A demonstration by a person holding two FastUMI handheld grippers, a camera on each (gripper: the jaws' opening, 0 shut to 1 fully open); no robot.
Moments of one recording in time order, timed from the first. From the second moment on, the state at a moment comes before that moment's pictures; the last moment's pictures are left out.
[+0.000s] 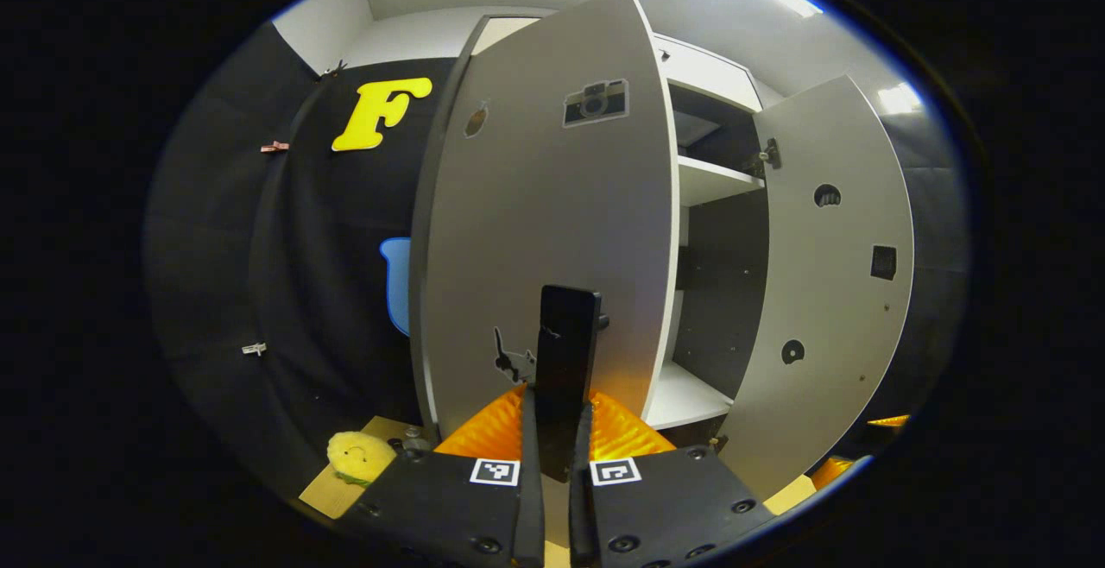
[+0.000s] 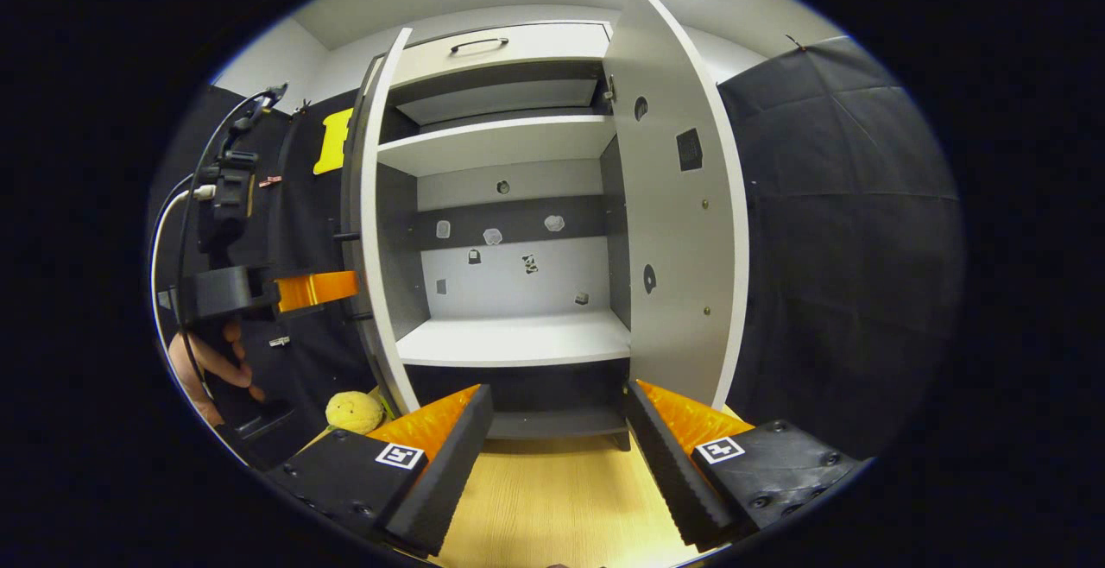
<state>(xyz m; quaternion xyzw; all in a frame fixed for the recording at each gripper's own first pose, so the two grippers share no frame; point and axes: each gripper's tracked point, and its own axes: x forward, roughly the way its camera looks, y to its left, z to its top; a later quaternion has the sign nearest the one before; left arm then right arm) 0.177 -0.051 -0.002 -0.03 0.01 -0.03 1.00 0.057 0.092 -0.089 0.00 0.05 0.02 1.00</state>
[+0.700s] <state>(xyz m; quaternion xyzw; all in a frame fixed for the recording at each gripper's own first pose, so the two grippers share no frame) 0.162 -0.037 -0.004 -0.03 0.01 -0.02 1.00 0.049 0.108 -0.108 0.01 0.08 0.02 1.00</state>
